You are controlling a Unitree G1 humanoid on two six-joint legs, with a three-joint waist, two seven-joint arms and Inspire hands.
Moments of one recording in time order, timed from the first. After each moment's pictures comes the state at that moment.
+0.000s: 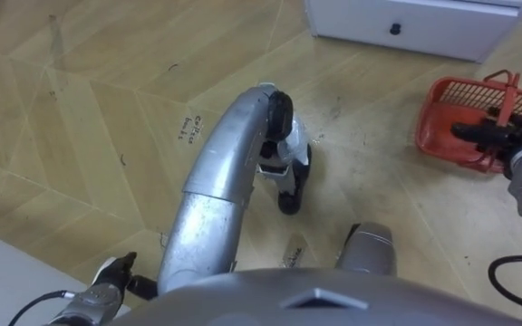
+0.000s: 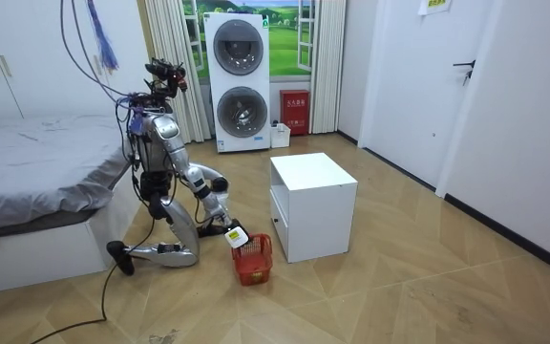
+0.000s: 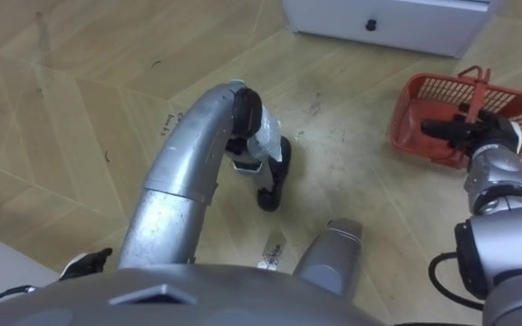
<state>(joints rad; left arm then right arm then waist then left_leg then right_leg) 0.10 0.34 -0.43 1.24 -0.21 -0.04 0.03 -0.39 -0.57 0.18 1.36 0.59 -0.04 -0.07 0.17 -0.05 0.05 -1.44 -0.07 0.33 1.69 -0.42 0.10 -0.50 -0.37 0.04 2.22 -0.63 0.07</state>
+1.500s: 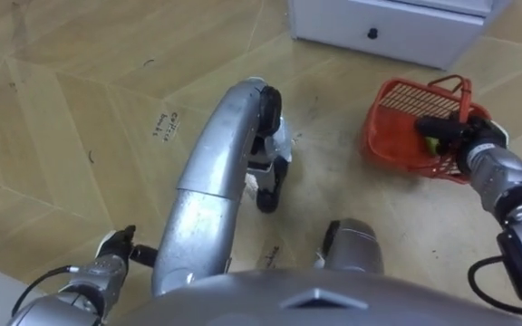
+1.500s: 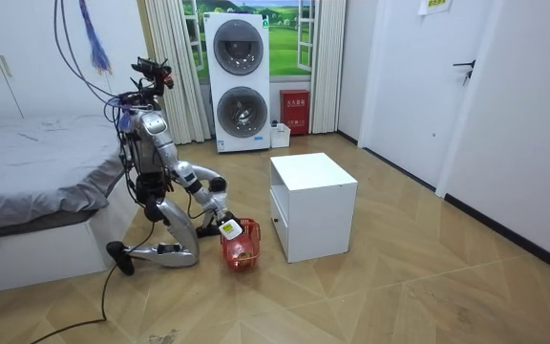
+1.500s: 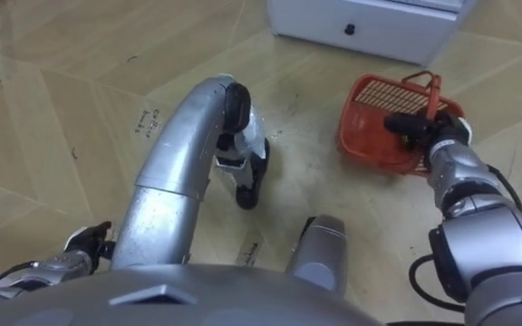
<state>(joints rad) -0.04 0.31 -0.34 1.32 -0.27 -0.02 0.05 -0.37 -0.47 0.28 1.18 0.70 -0.01 -0.01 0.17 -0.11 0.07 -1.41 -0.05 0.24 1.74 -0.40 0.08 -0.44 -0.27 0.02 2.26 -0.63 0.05</state>
